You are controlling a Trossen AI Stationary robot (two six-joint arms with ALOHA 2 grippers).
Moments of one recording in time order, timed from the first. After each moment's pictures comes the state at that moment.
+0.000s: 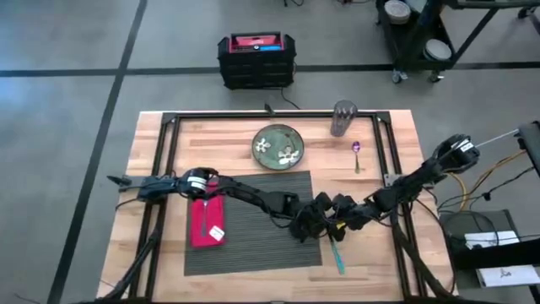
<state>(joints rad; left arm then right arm) -0.17 2.53 1.91 -0.16 -0.14 0.90 0.47 1.39 0.31 0.23 0.28 1.11</state>
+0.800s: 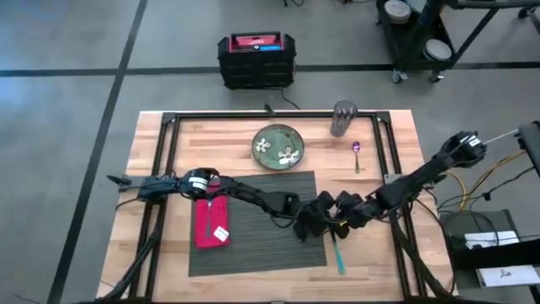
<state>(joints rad) -0.17 2.49 1.91 -0.11 -0.15 0.86 0.49 1.26 0.39 -0.11 0.21 1.21</state>
